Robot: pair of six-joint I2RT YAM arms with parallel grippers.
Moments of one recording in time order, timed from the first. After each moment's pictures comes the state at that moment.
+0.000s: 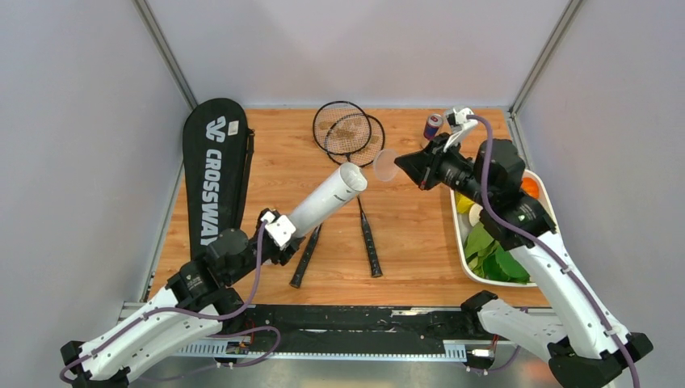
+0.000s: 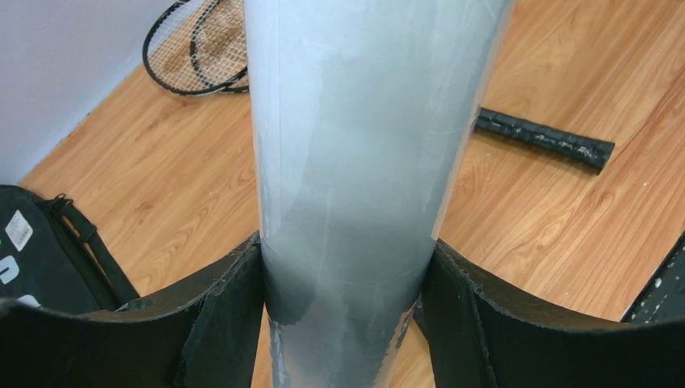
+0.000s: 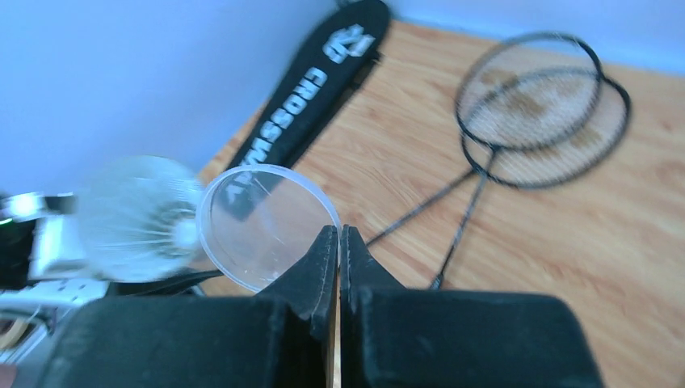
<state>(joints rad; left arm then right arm) -0.90 0.41 0.52 -0.36 -0.14 0.24 0.51 0.96 1.17 -0.36 -0.24 0.37</state>
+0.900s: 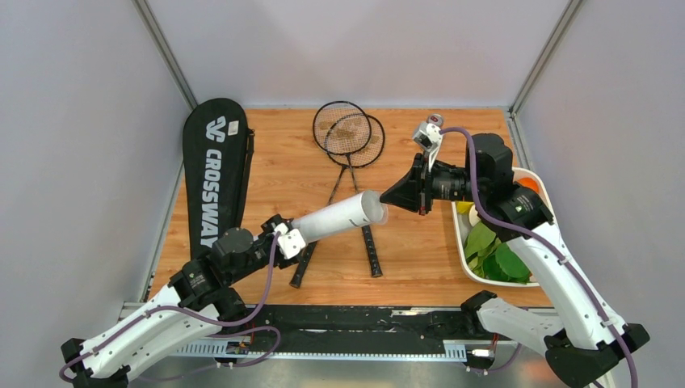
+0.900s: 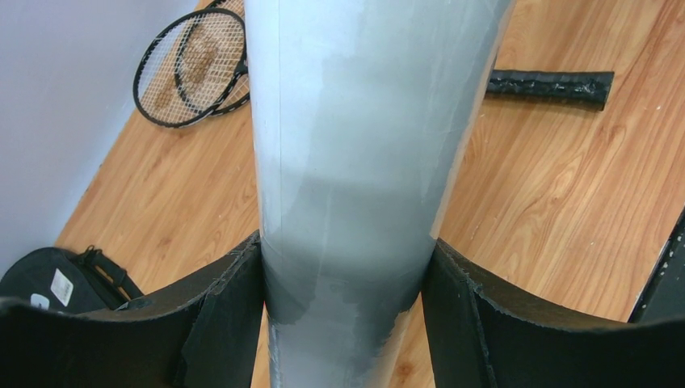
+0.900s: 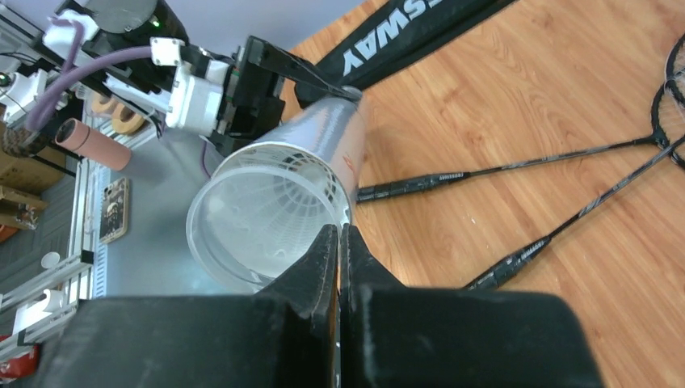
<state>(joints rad) -0.90 0.44 0.52 -0.40 -0.03 0.44 0.51 1.00 1.27 -0.55 -0.79 0.17</state>
